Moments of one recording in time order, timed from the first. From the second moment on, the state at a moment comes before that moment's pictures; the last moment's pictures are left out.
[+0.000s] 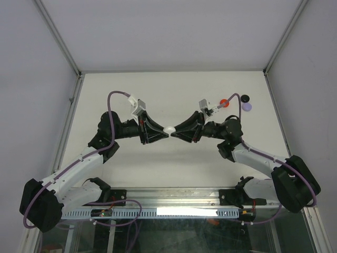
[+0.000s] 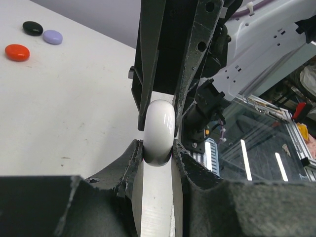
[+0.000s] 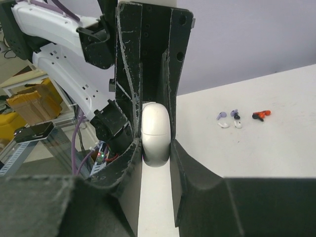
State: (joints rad) left arm -0.57 1.00 0.63 0.46 0.85 -0.44; right arm 0.62 1.22 0.51 1.12 -0.85 0.57
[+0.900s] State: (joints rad) left arm -0.57 1.00 0.73 0.19 0.87 -0.28; right arm 0.63 1.22 0.62 0.78 -0.97 0.41
